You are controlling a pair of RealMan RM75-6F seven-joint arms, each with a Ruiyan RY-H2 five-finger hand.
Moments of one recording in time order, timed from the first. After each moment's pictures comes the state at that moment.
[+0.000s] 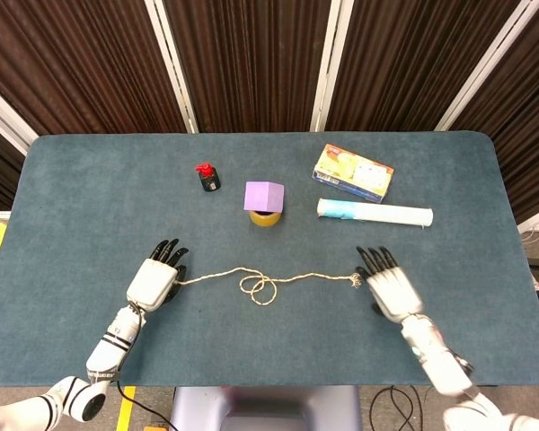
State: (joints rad) left arm -0.56 -1.68 -0.06 -1.16 1.45 1.14 0.26; right arm 0.42 -1.47 0.13 -1.48 -1.39 1.01 -0.54
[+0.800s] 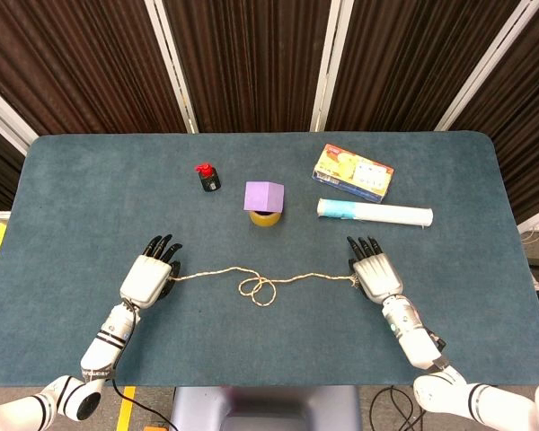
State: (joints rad) left arm -0.55 -1.65 -0.07 -1.19 1.43 1.14 0.28; right arm 0.54 -1.60 0.14 -1.28 -1.23 0.93 -0.55
